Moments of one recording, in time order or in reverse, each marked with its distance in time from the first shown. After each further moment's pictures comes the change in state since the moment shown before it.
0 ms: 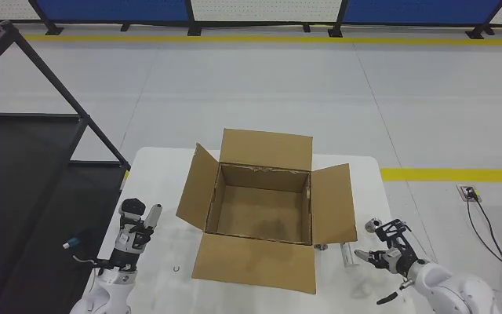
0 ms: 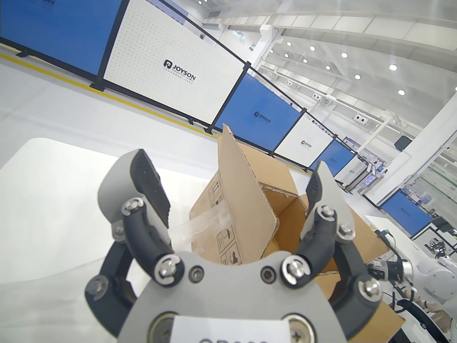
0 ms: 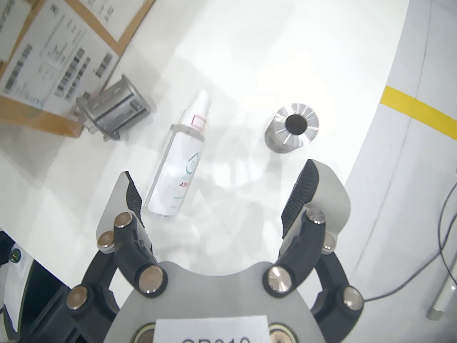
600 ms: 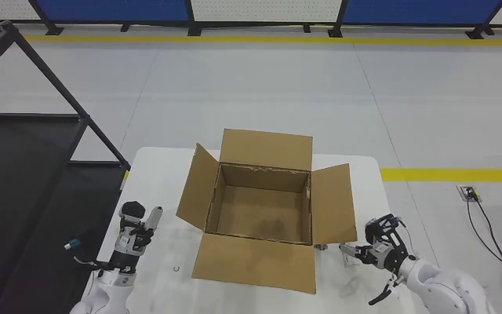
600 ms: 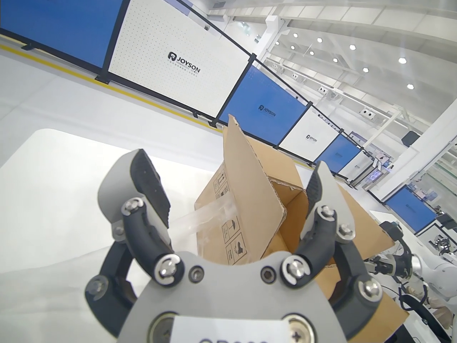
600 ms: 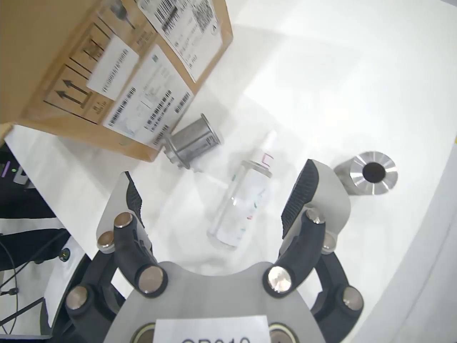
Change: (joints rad) left arm 0.021 0.001 -0.011 -0.015 0.001 0.017 -0.010; right arm 0.071 -0.008 -0.059 0.068 0.281 -0.071 -0.060
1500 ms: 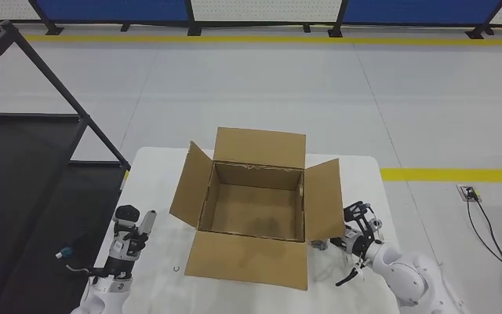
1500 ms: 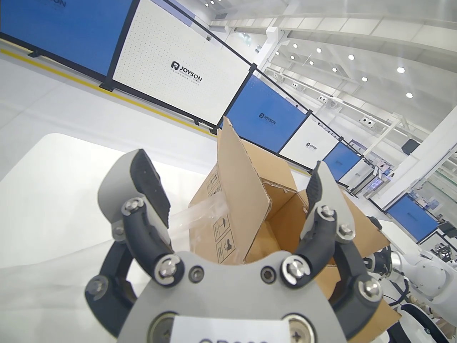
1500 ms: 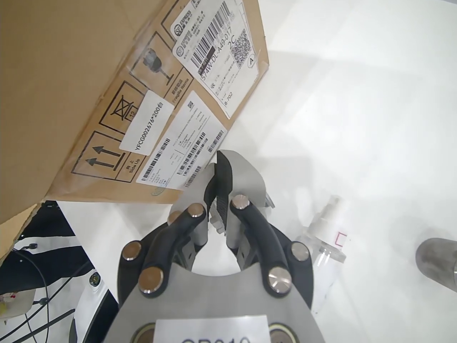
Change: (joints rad) left arm 0.035 0.000 -0.016 -0.013 -0.002 -0.013 0.044; right arm 0.162 -0.024 -0.223 0.109 0.053 0.099 -0.059
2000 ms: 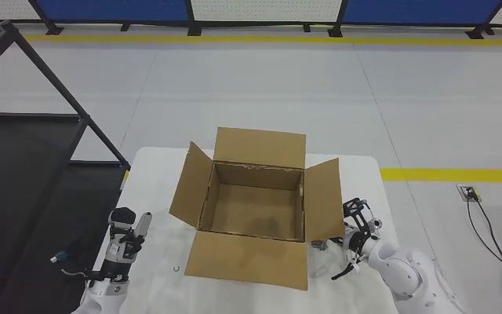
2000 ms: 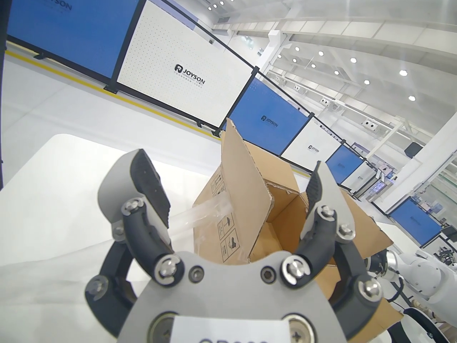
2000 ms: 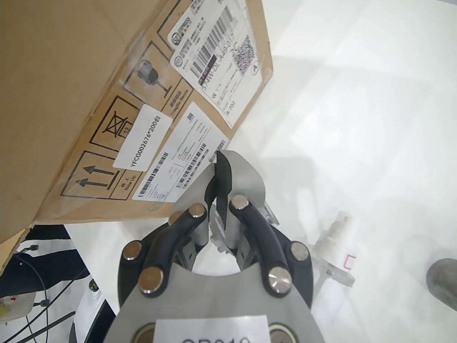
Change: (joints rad) left arm 0.018 0.000 -0.016 -0.002 -0.005 -0.006 0.017; right arm 0.037 0.003 -0.014 0.055 -0.005 -0.002 -0.030
